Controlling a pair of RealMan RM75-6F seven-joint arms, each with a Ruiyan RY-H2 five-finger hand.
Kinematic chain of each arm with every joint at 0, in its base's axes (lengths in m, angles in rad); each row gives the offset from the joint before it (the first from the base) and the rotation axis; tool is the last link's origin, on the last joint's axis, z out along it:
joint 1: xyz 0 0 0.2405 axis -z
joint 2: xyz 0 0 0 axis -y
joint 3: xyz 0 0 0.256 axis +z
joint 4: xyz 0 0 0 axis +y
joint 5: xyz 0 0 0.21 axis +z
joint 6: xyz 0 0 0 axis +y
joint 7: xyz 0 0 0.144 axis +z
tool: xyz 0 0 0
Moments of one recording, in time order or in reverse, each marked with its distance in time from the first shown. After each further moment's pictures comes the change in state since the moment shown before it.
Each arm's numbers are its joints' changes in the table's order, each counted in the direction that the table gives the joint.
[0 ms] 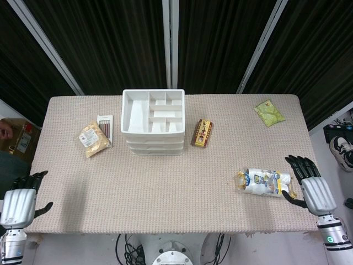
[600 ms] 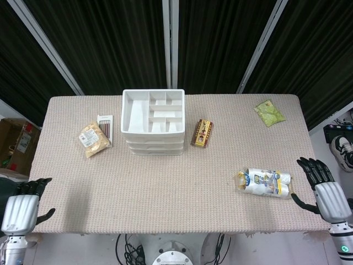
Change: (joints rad) left arm -0.011 -0.024 0.038 -0.051 0.060 0.009 -0.012; right arm 0.042 -0.035 -0.014 0.054 -0.064 0.114 0.106
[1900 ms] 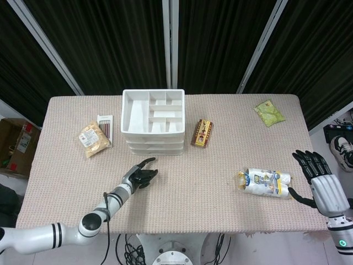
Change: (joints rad) left arm 0.689 0.449 -0.436 0.052 -1.280 -0.919 -0.808; right arm -0.036 -0.061 0.021 -0.114 0.002 -0.029 -0.092
